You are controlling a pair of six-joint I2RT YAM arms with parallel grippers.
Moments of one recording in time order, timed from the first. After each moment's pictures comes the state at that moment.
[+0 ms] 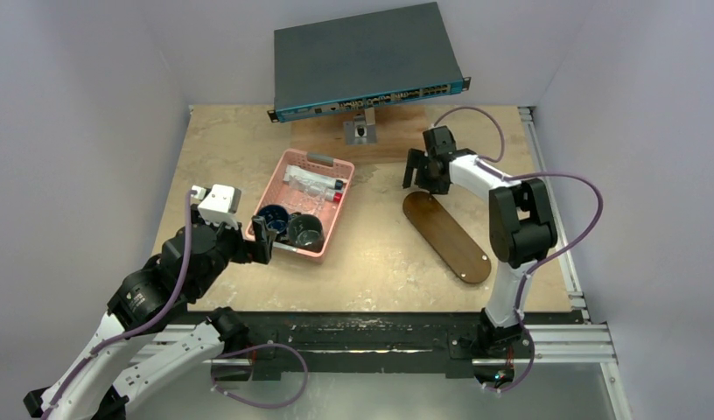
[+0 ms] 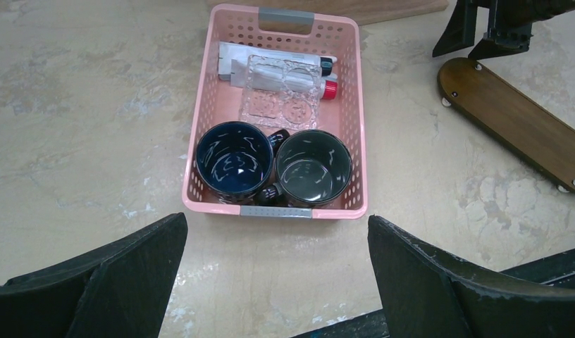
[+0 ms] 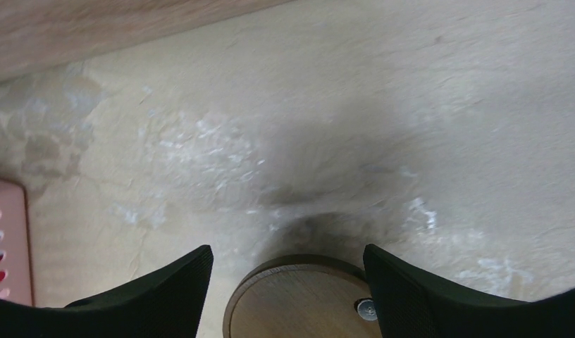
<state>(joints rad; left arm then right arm) -0.77 0.53 0.98 -0.89 -0.45 -0.31 0.27 1.93 1.35 -0.42 0.03 0.46</state>
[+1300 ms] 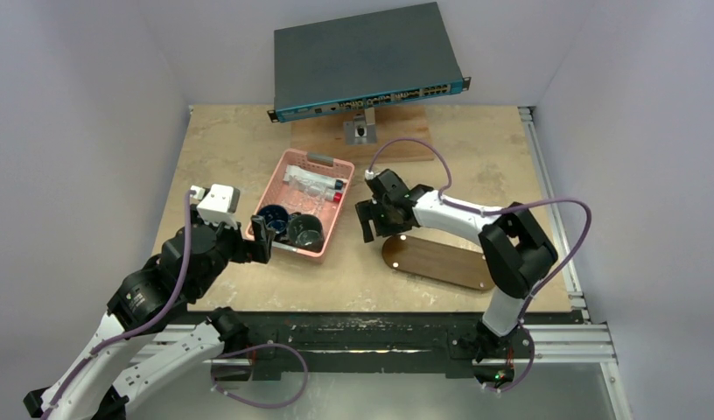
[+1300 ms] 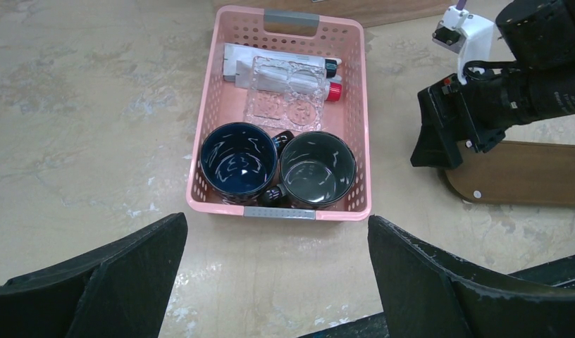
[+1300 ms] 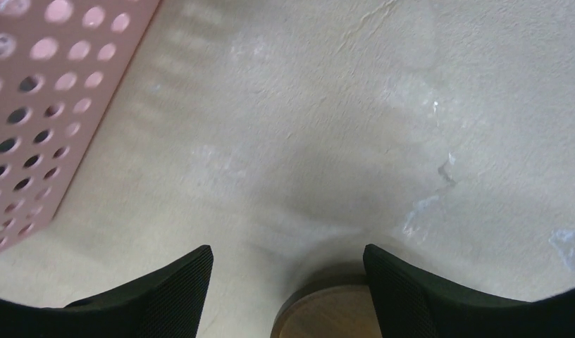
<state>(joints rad) -0.77 0.53 0.98 -0.89 -0.47 -0.31 0.70 1.78 1.15 -0.46 0.02 0.38</state>
